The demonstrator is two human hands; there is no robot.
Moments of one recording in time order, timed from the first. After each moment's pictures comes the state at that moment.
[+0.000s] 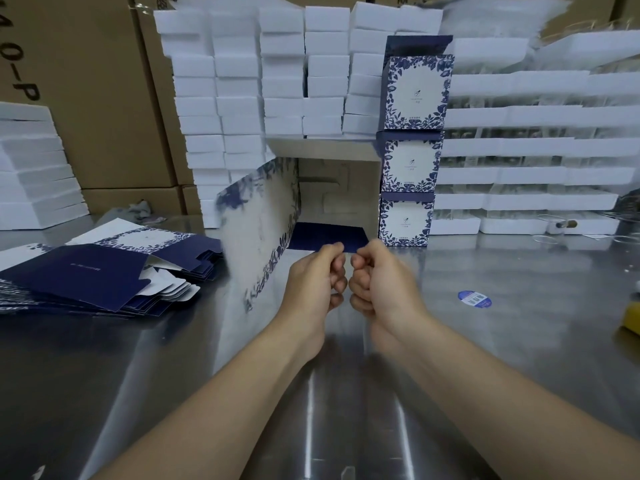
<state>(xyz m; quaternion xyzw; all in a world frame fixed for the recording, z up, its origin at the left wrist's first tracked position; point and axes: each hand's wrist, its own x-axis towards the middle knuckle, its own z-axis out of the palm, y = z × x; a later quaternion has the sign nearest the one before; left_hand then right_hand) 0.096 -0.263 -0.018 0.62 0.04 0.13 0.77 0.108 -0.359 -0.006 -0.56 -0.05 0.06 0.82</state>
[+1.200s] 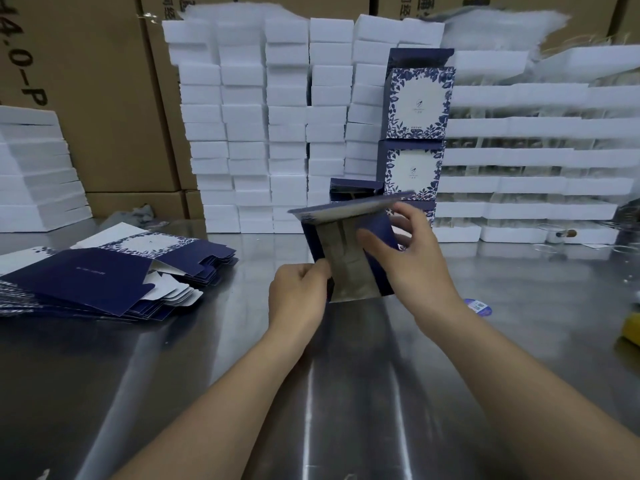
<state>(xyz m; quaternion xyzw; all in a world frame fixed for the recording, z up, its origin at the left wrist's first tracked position) 0.102 -0.243 -0.026 0.75 0.11 0.25 0.60 0.136 -0.392 0.005 -0.70 -0.18 -0.18 0.66</state>
